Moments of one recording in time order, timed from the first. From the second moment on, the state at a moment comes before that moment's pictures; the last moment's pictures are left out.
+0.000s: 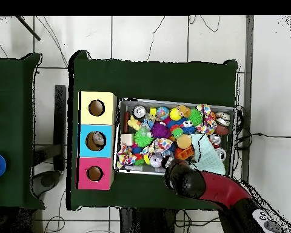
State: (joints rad) arm -0.70 -0.70 0.21 2.03 -0.33 0.24 2.05
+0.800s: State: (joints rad) arm -0.66 -0.88 0.21 2.03 -0.29 0.25 2.05
